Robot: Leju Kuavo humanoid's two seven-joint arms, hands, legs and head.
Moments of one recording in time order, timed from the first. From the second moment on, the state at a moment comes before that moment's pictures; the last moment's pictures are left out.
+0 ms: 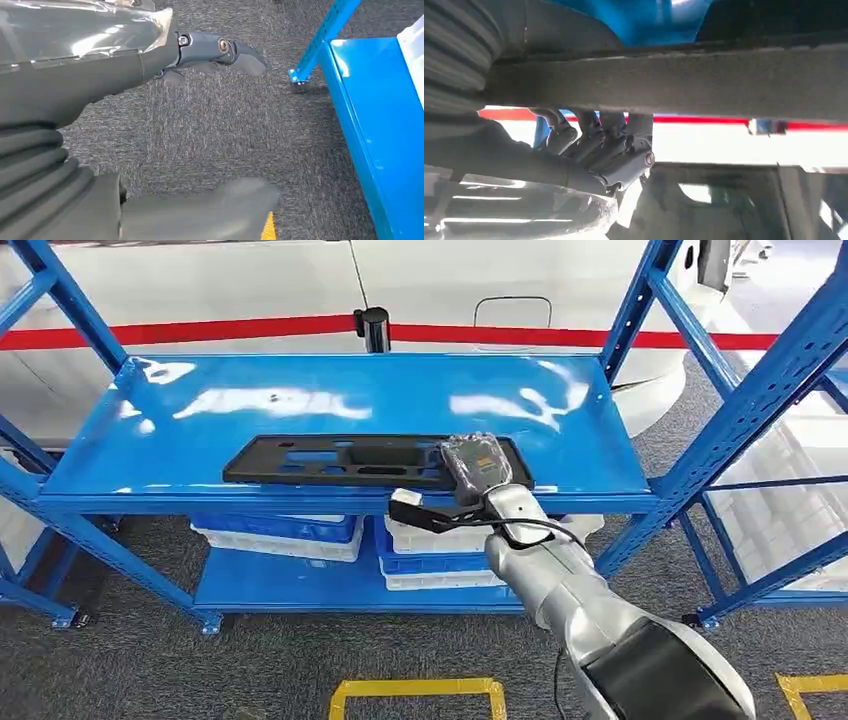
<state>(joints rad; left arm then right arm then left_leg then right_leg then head) -0.10 -0.14 -0.11 -0.19 0.13 0.63 -0.64 -0.98 0.20 0.66 -0.31 1.07 -0.50 -0.12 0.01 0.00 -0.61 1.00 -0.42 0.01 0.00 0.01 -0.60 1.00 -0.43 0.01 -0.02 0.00</state>
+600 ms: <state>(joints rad) -0.08 -0.14 -0.08 -0.19 0.11 0.65 -0.66 -1.11 0.13 0.57 -0.63 0.98 -0.48 -0.26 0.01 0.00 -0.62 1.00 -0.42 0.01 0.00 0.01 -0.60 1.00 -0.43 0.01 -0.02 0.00</state>
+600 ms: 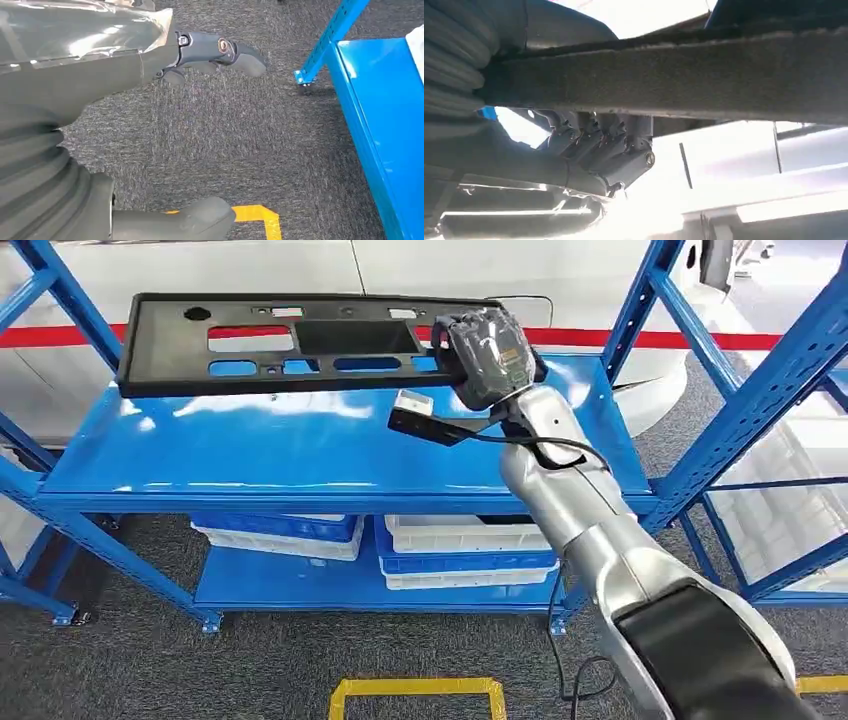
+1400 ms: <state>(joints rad) -0.08 -0.13 -0.04 -0.19 0.10 0.63 -0.48 -1.05 0.07 0.54 -0.71 0.70 -0.29 -0.39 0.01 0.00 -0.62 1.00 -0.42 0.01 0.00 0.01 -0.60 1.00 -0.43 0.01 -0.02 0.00</state>
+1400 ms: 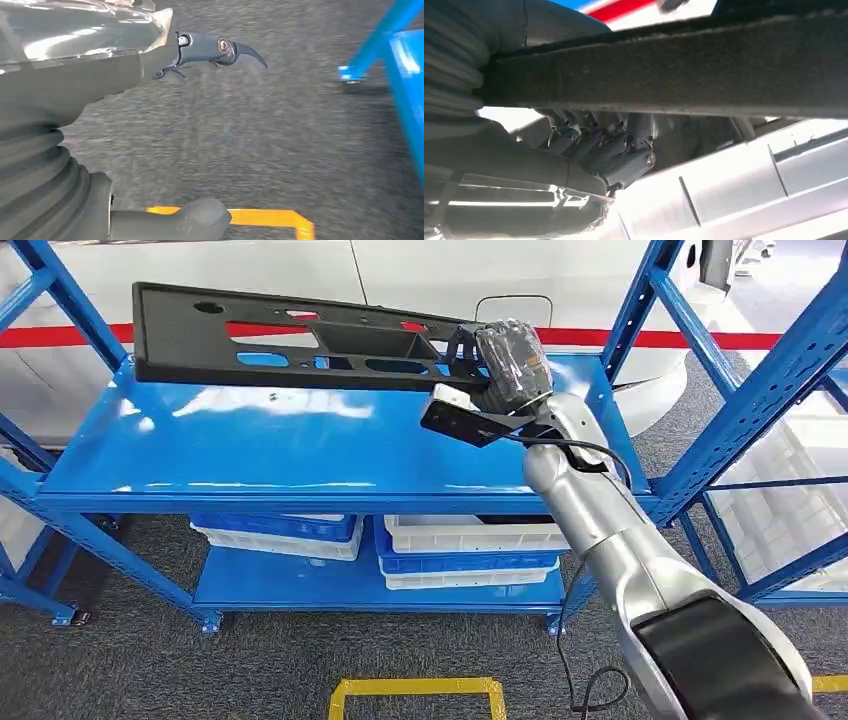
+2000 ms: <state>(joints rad) -0.08 -0.12 -0.04 -0.19 0.08 0.60 -0.38 -0.89 -0.03 0.57 -0.83 0.50 -0.08 -0.67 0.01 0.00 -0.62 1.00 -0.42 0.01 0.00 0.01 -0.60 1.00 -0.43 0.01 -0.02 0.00</state>
